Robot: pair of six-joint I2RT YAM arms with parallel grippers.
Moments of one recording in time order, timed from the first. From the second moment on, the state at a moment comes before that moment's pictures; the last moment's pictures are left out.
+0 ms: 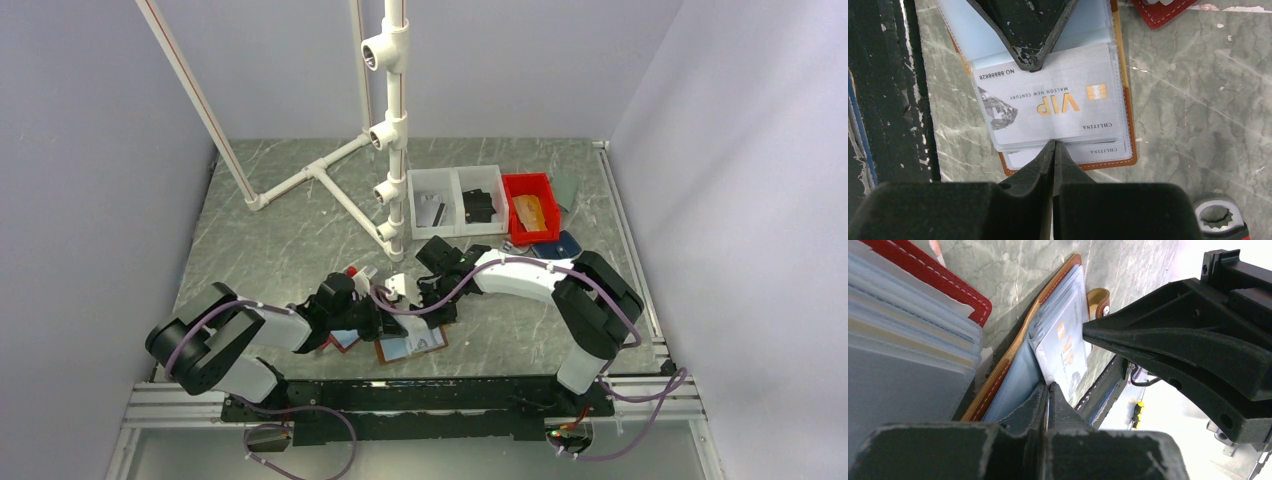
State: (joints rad) left arm -0.69 1.46 0.24 0.61 0.51 -1.03; right arm 0.86 1.69 0.99 -0.55 -0.48 -0.65
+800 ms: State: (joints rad) left arm -0.66 1.37 0.24 0.47 0.52 -1.02; right arm 0.86 1.69 0.99 -0.55 -0.48 -0.65
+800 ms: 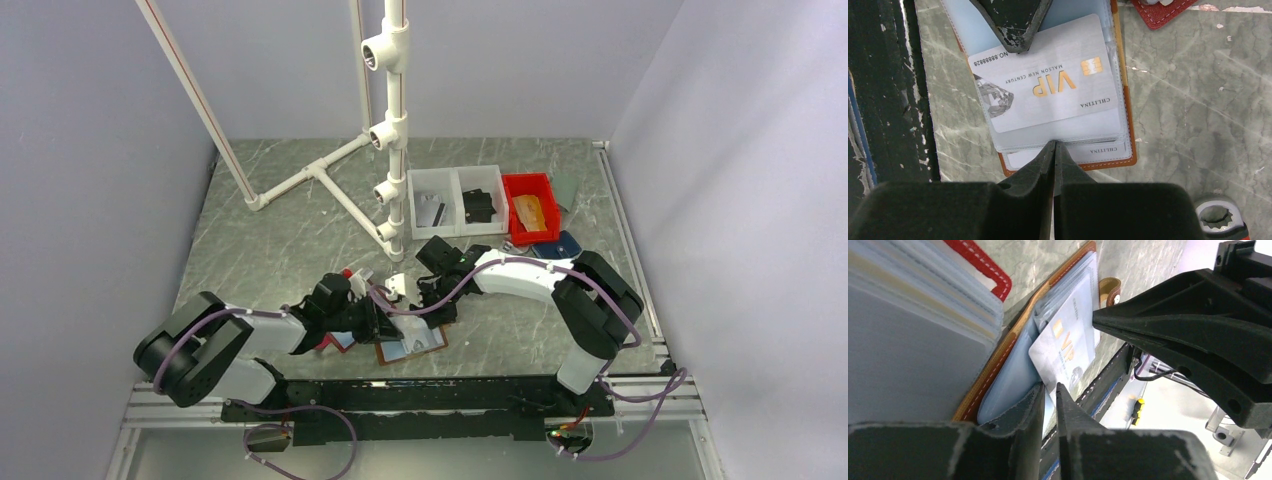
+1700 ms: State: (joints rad) left arm -0.66 1.60 0.12 0.96 0.50 -1.25; right arm 0.86 1.69 0.99 -0.55 -0.48 -0.65
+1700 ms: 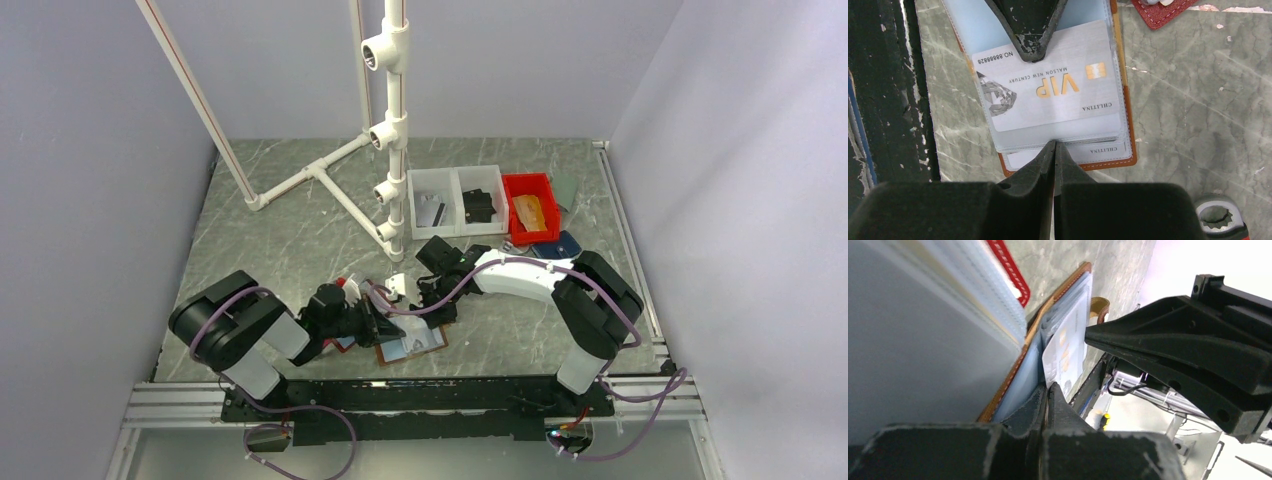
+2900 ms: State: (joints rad) left arm -0.64 0.67 0.13 0.10 0.45 -0.84; right arm 0.75 1.63 1.03 -0.75 -0.66 -0.77
